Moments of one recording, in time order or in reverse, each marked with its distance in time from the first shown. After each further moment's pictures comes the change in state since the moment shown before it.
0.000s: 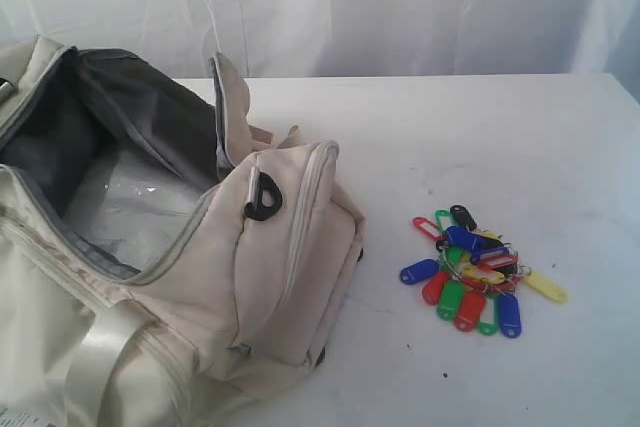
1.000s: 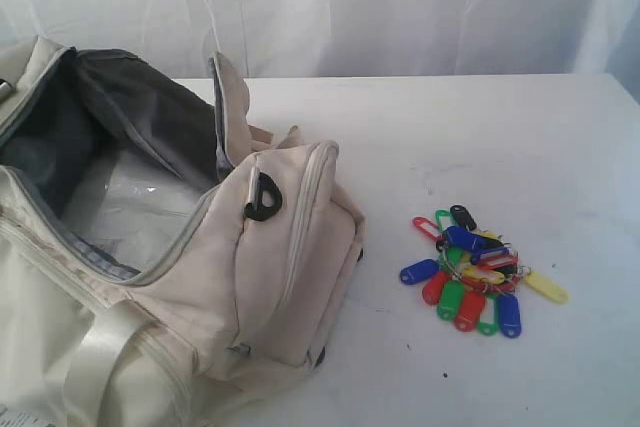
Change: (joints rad) left arm 0.000 -0.393 0.180 -0.092 0.096 0.059; right arm 0.000 0.000 0.000 0.000 0.000 0.000
